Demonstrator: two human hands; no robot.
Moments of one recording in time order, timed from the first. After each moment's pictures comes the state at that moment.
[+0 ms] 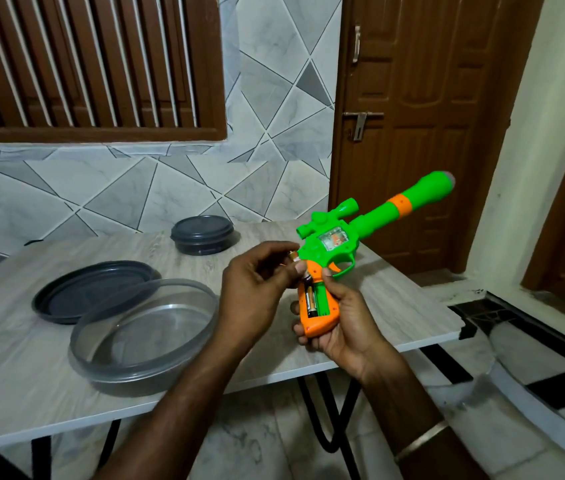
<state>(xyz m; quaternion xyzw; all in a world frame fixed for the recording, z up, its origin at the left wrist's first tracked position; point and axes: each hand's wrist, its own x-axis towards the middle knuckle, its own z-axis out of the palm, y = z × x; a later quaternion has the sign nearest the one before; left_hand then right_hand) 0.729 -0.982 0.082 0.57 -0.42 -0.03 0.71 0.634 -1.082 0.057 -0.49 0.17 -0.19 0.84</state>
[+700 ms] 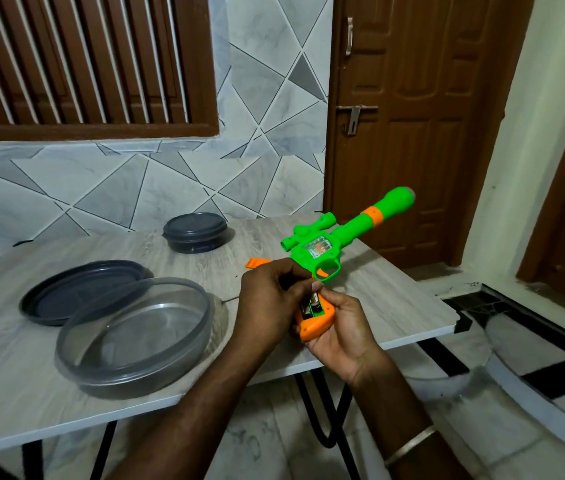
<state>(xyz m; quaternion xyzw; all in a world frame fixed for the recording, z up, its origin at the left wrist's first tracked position) 0.719 -1.007 0.064 0.68 -0.43 0.02 0.59 0.642 -1.091 0.035 -0.34 0.12 -0.22 0.91</state>
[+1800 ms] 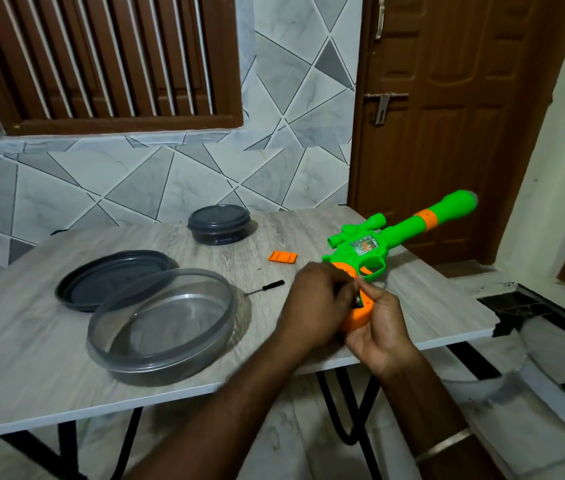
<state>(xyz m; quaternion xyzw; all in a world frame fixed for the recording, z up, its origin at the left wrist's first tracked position) 0.717 -1.030 0.051 0.72 -0.53 0.11 0.43 0.644 -1.105 0.032 -0.30 0.14 -0.25 0.91</state>
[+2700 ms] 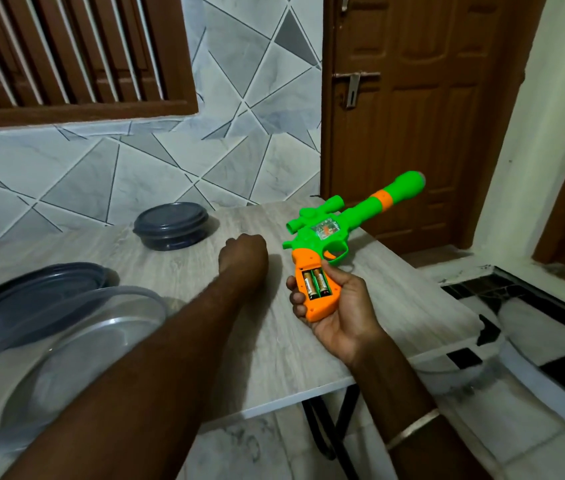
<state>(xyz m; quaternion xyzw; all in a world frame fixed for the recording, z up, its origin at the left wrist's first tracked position) 0.848 -1.126 0.048 0.92 -0.36 0.13 0.05 0.674 -1.162 0.026 -0.36 0.12 -0.21 0.90</state>
